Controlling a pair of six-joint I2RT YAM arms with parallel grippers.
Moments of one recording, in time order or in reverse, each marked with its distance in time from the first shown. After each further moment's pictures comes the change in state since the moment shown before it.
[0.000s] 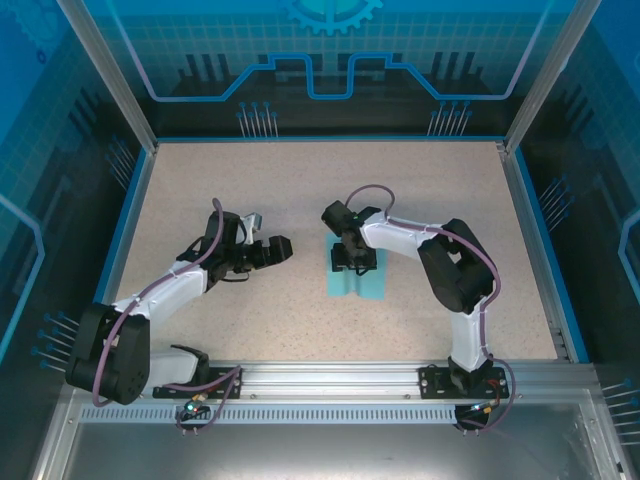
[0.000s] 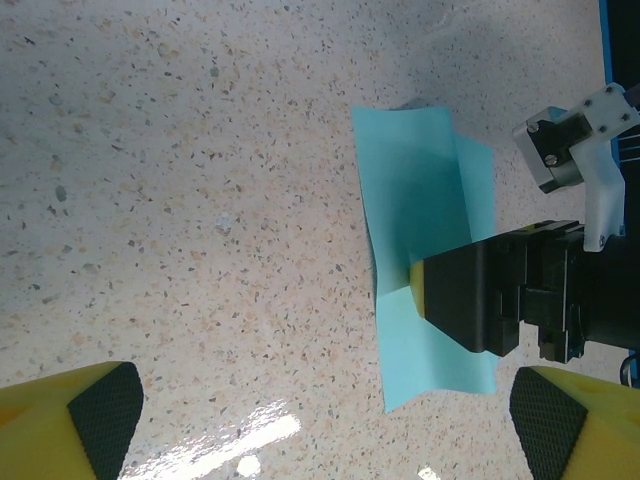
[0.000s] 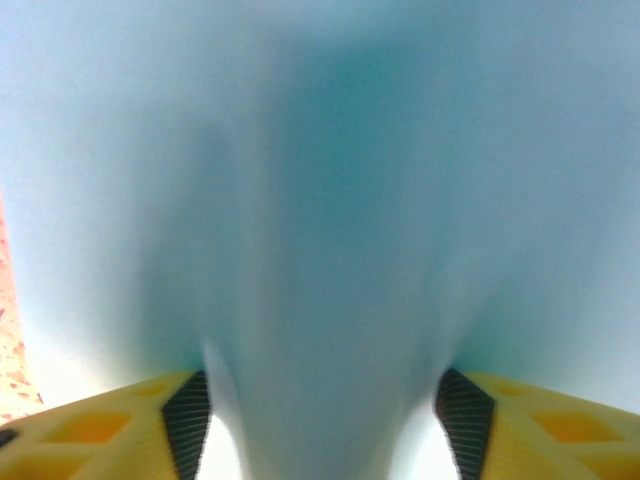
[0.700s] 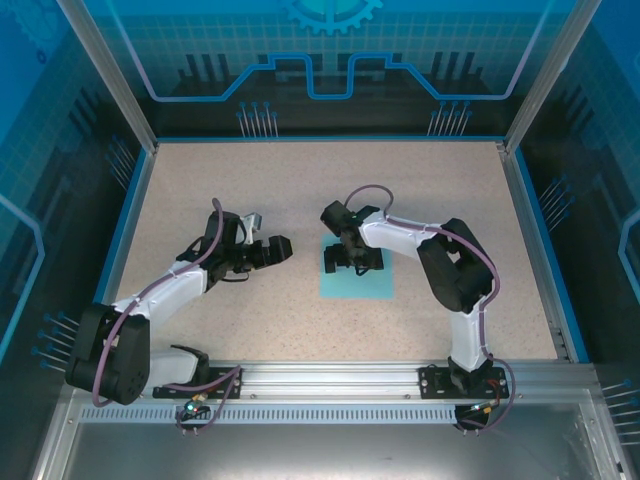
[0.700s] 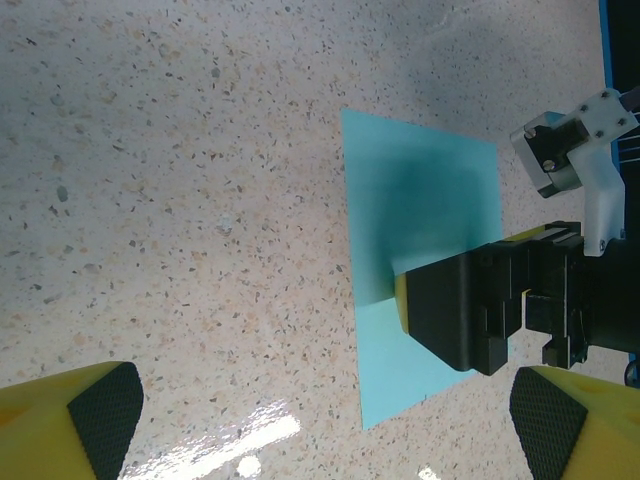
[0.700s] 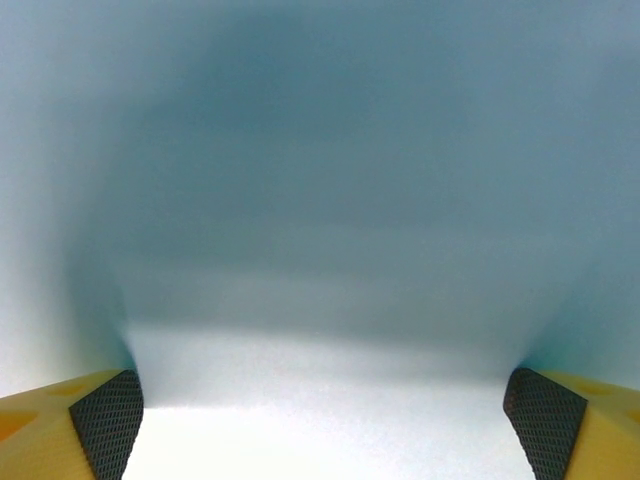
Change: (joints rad) left arm 0.002 -0.001 0.000 0.000 0.000 0.000; right arm 0.004 0.006 0.018 -0.035 0.005 0.002
